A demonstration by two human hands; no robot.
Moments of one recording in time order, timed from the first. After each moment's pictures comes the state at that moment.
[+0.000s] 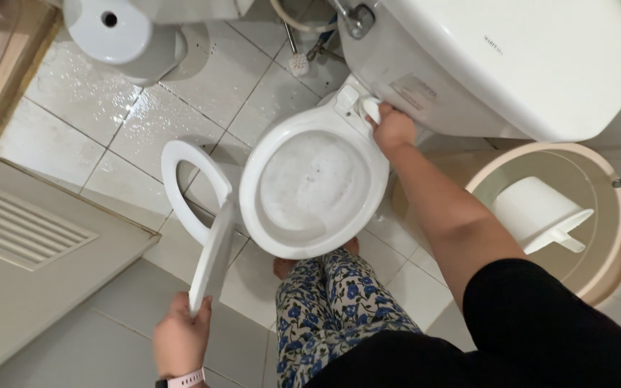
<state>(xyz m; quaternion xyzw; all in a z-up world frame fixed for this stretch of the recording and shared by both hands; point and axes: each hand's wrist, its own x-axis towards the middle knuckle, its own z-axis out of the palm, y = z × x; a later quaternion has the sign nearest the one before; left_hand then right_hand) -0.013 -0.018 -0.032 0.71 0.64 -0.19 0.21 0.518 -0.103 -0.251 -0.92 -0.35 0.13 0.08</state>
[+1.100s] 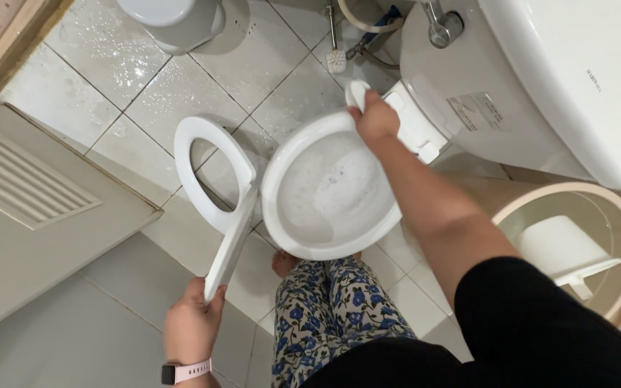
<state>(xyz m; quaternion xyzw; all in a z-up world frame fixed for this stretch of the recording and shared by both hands) -0.018 -0.008 -0.038 0.70 0.65 -0.12 0.26 0.460 0.017 -0.275 -0.90 -0.38 0.21 0.08</state>
